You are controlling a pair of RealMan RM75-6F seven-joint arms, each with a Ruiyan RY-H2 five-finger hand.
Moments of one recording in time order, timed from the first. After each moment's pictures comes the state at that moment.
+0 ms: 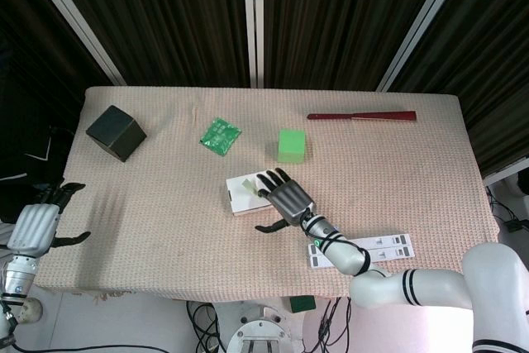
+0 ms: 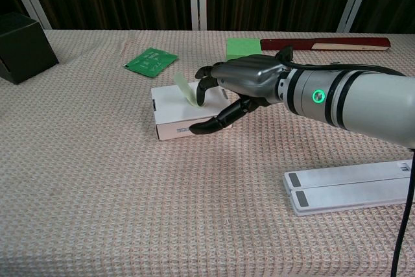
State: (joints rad) left arm -0.19 -1.21 0.02 -1.35 1.48 1.37 -0.23; right arm 0.95 -1.64 0.13 -1.59 -0.90 0.86 -0.63
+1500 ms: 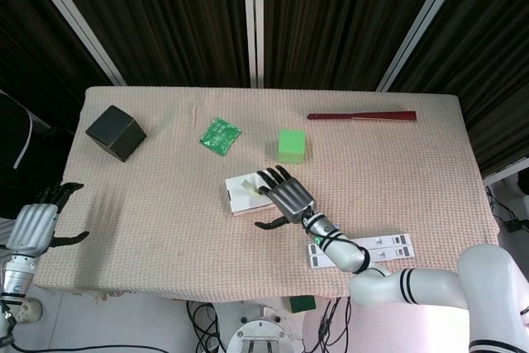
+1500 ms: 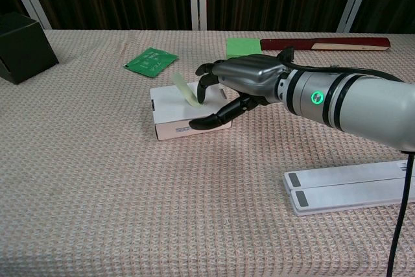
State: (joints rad) left arm -0.18 -1.22 0.00 -1.34 1.49 1.35 -0.25; right arm 0.94 -1.67 0.12 -1.52 -0.97 0.86 -0.53
